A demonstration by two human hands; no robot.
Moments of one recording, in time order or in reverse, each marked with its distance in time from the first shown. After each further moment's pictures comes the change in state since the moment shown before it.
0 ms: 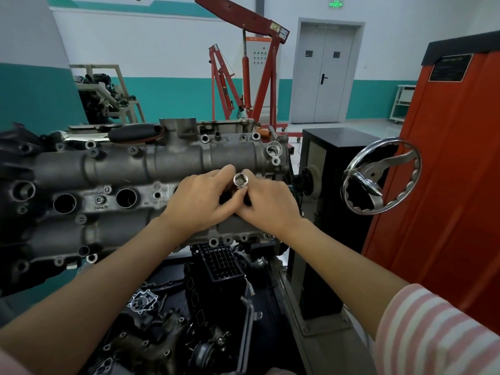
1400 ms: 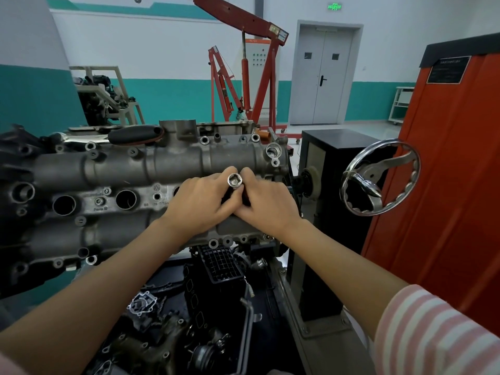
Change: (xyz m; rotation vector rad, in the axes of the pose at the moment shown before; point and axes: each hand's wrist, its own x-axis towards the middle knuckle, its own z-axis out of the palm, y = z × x) left_hand 0.000 -0.001 0.002 0.015 -0.016 -0.005; right_hand 0.001 0.000 -0.002 0.037 -0.003 -0.002
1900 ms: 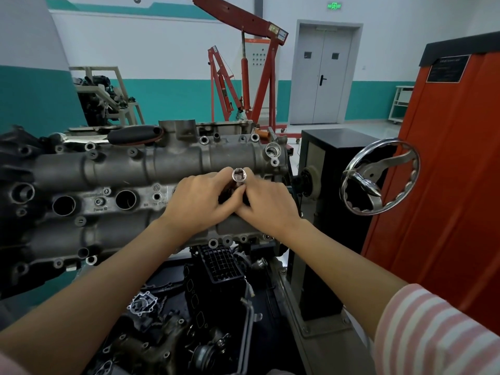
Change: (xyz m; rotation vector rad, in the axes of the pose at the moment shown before) left_hand 0.000 -0.001 0.001 0.036 0.044 -0.027; right_hand 0.000 0.000 0.001 -0.007 -0.013 0.008
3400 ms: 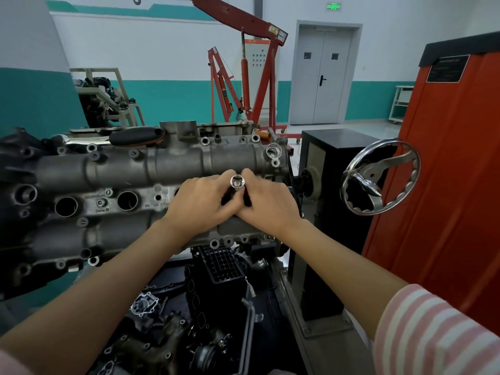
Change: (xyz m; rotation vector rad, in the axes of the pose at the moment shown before) left_hand 0.001 0.003 -0.001 -0.020 -0.044 -0.013; right_hand 0.001 0.000 0.001 -0.008 -0.008 0.044
